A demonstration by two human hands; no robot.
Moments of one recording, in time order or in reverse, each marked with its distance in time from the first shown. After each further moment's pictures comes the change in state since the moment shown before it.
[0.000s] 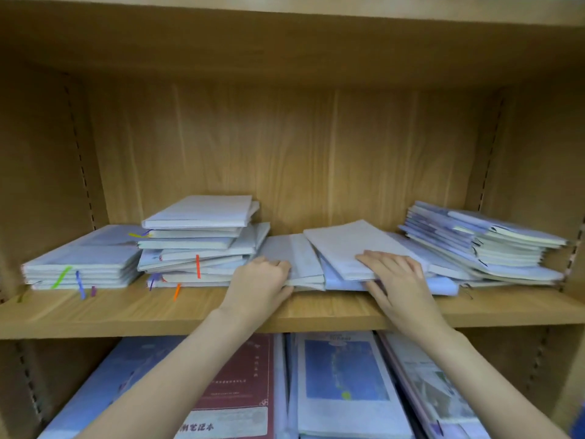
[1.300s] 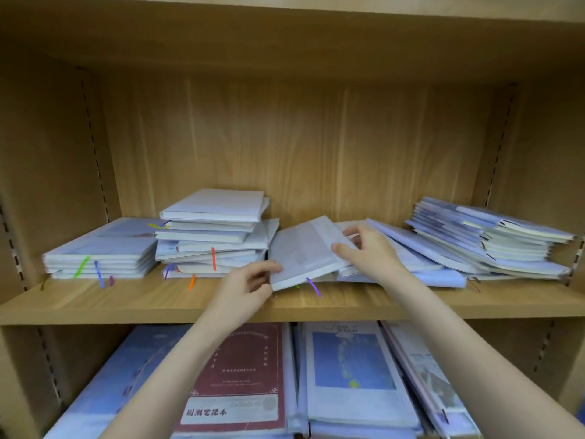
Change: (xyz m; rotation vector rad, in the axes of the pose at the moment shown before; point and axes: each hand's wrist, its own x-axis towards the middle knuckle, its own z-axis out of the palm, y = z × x) left_hand -0.044 -0.033 0.008 -1.203 -0.087 -0.393; right_hand 0.061 -0.059 -0.022 0.546 -0.356 0.512
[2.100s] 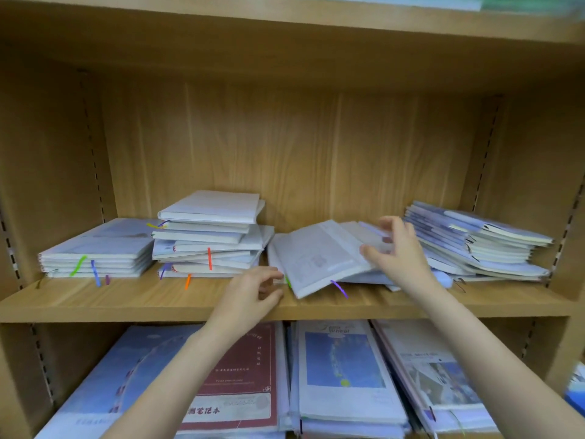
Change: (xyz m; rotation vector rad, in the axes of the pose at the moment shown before) left_hand -0.002 0.003 0.015 0.458 0.038 0.166; right_hand -0.020 0.027 -0.033 0.165 0.252 -0.159
